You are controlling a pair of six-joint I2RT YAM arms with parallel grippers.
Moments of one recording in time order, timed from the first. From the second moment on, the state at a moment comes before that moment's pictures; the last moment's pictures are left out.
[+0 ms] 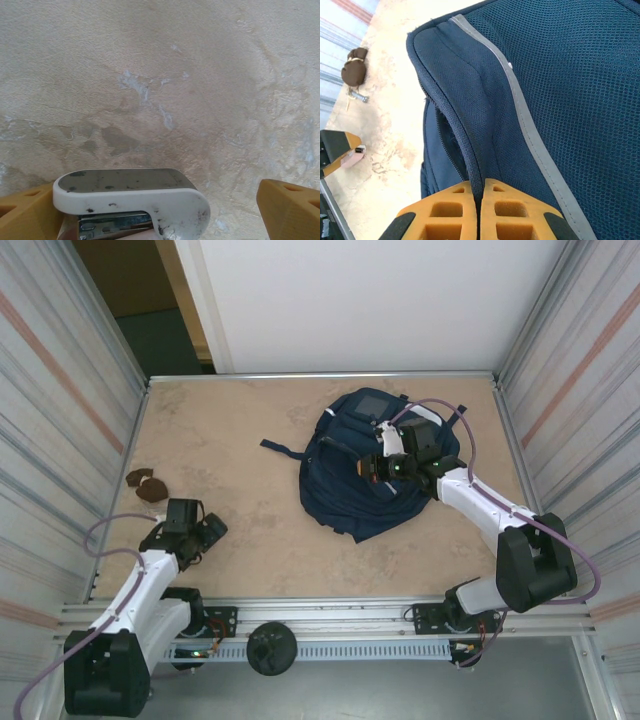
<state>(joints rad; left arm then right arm) -0.06 0.86 0.35 -0.60 -0.07 -0.78 0.39 1.41 0.92 -0.25 -0.47 0.33</state>
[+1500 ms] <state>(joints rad) -0.57 1.32 0.64 -0.66 -0.30 -0.67 0.43 1.46 0.92 -0.26 -0.44 0.30</state>
